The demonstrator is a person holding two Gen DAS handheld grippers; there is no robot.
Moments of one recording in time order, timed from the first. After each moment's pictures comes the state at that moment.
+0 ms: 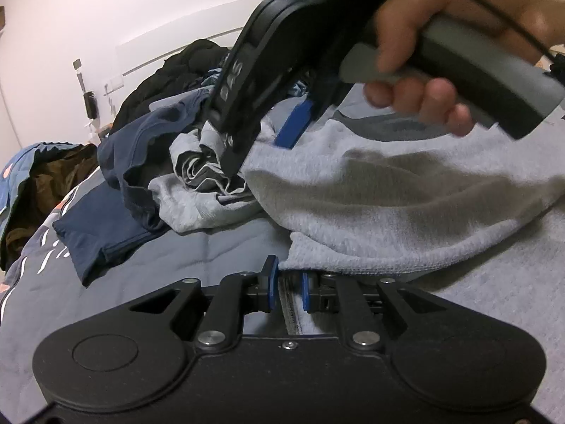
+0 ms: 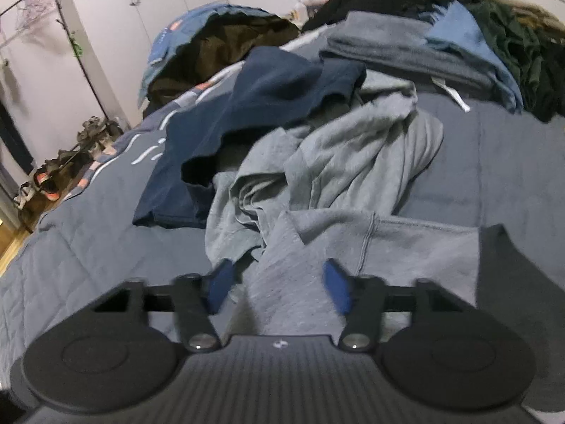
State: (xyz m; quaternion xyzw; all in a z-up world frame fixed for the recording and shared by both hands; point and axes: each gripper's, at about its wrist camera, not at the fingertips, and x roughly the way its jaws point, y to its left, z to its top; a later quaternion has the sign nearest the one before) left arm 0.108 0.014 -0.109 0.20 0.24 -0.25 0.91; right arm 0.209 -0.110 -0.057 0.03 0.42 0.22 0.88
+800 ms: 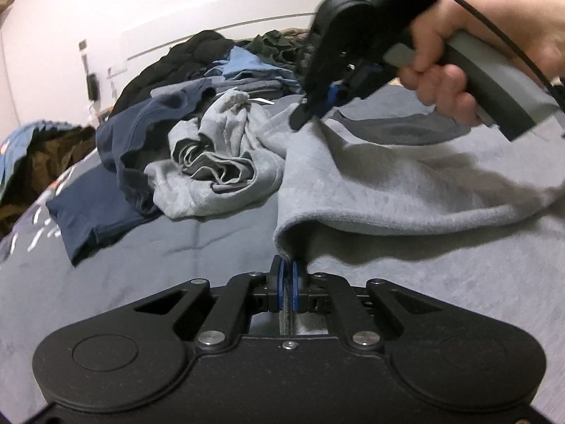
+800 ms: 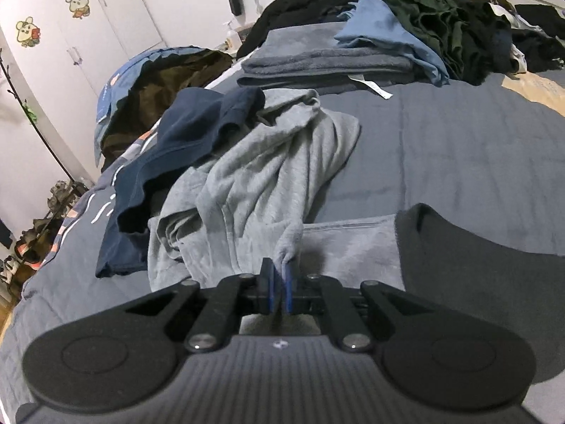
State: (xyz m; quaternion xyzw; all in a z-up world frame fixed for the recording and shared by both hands) left arm 0.109 0.019 -0.110 0.16 0.26 -0.25 0.92; right arm 0.214 -0.172 -0.056 0.12 0.40 0.14 0.90
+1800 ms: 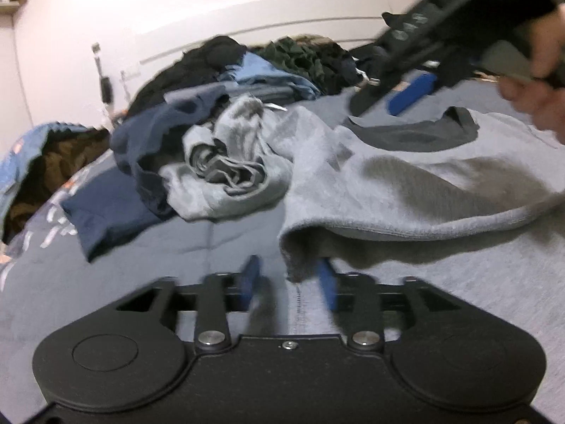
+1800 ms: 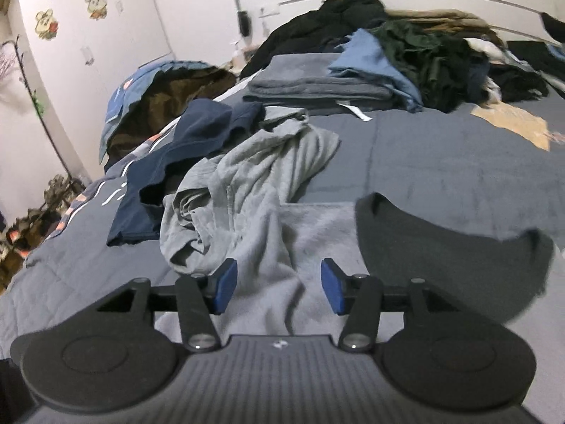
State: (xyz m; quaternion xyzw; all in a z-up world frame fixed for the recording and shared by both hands) left arm 0.096 0.019 -0.103 0.17 0.24 -0.23 0.93; right arm 0.129 -0.193 -0.036 0.09 0.35 0.13 0.92
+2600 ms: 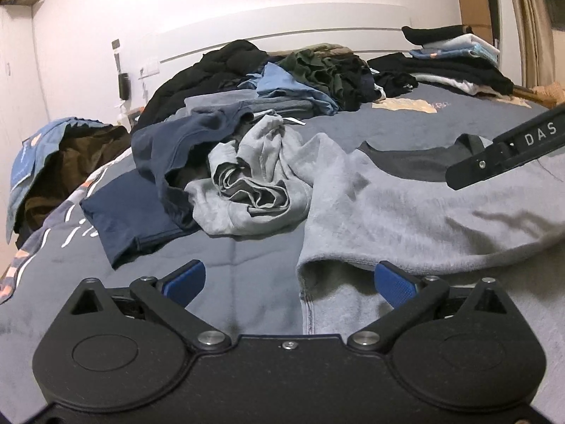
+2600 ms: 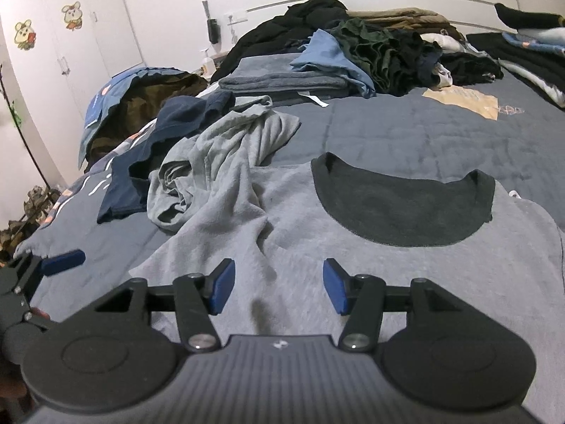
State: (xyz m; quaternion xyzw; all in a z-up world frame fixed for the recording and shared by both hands) left arm 0.096 0.024 -0.073 0.14 0.25 -0.21 0.94; right arm 0.061 -0.203 -0.049 0.09 0.34 0.07 0.93
